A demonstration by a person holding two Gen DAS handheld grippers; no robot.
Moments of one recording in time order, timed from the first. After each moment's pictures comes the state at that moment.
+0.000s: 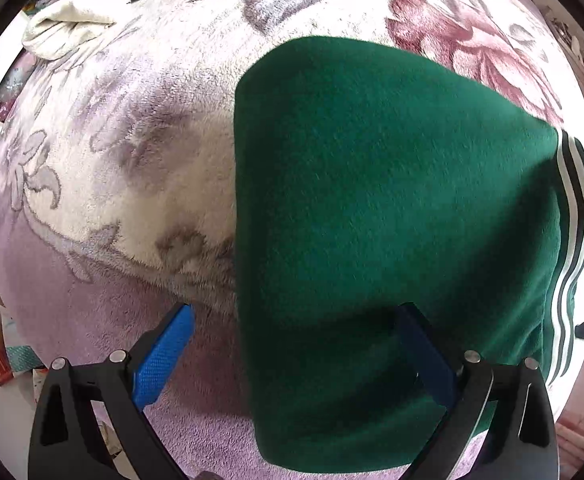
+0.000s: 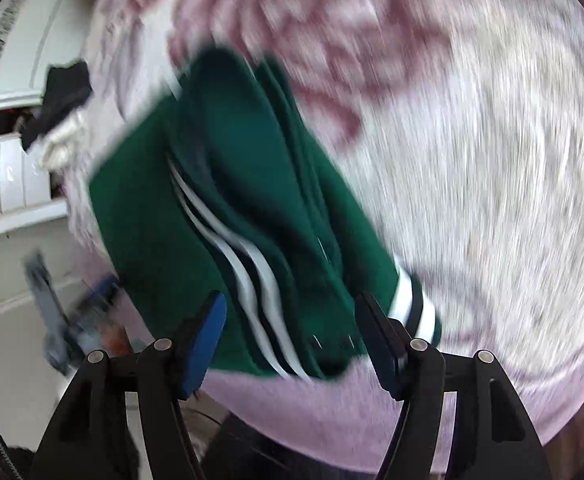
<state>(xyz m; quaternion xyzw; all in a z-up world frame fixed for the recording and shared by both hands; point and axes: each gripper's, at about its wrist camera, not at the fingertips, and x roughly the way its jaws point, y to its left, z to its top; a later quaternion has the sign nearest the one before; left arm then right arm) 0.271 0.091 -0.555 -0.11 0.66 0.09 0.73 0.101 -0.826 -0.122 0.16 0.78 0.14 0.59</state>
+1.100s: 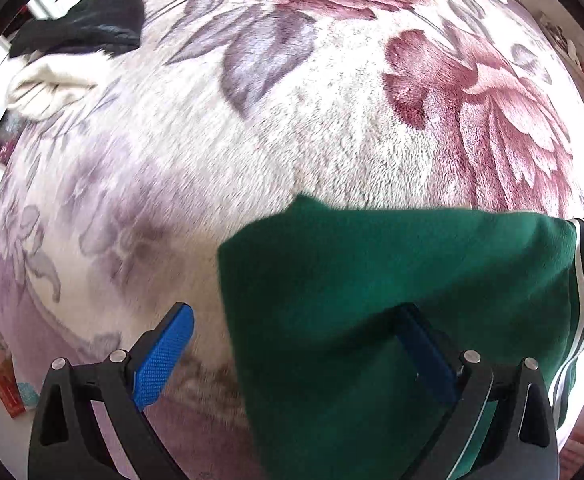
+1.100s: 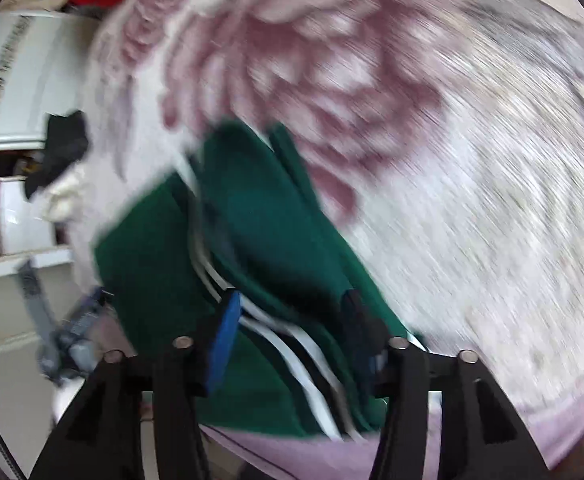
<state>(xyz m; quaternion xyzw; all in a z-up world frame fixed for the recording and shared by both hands) 0.361 0.101 -0.554 -0.08 0.63 0.09 0.77 0.175 -0.816 -0.100 0.21 0.69 0.15 0.67</state>
